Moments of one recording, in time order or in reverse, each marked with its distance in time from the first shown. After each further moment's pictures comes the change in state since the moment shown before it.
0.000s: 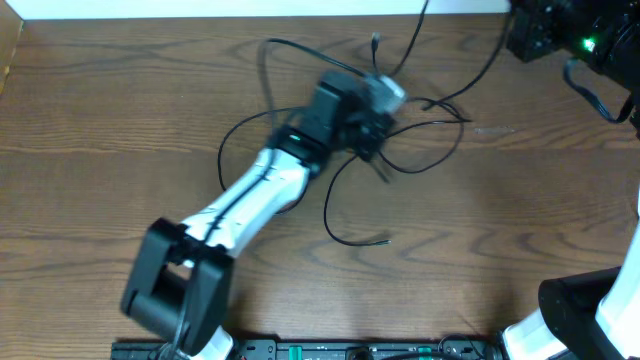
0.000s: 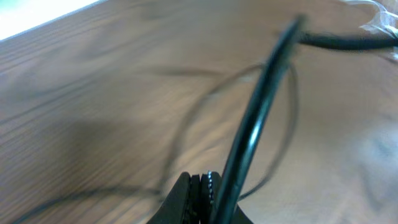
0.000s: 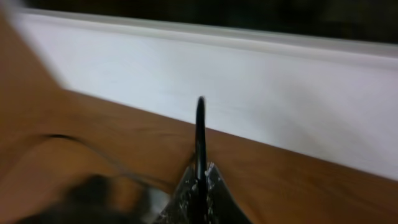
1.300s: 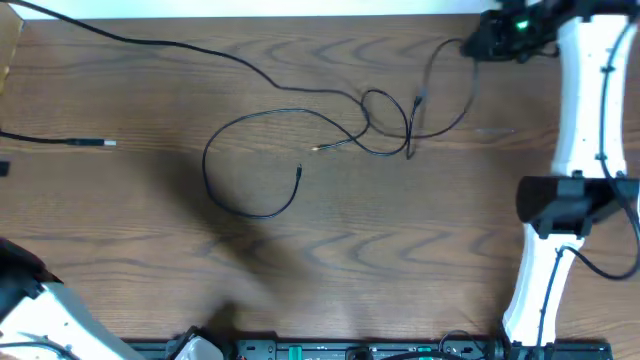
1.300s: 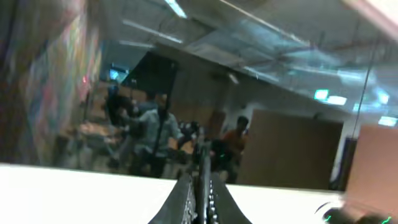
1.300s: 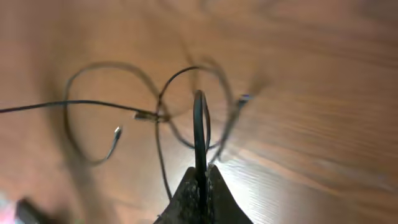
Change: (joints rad) left arm 1.439 -0.667 0.040 0.951 0.647 -1.302; right arm -0.182 0.593 -0.001 -0.271 -0.344 -0.171
